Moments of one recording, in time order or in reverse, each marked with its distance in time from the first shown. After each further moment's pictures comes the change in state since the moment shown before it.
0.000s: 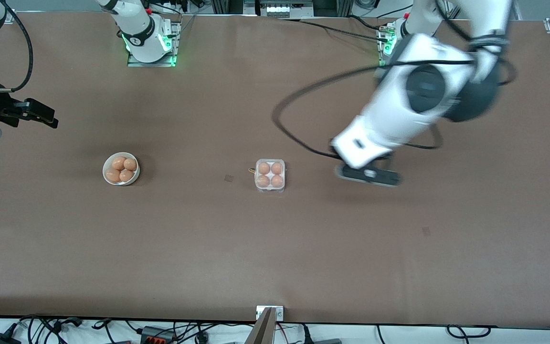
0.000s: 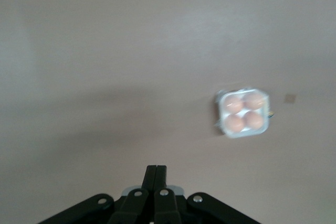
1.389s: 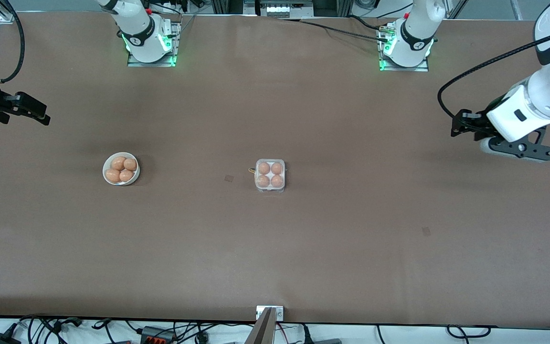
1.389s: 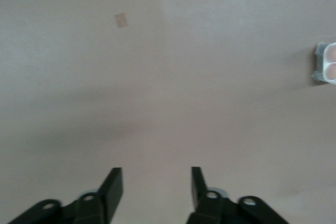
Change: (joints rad) left arm 0.303 -0.325 0.008 -0.331 0.121 -0.072 0.297; right arm -0.001 -0.031 -0.004 -0.004 -0.005 0.018 0.001
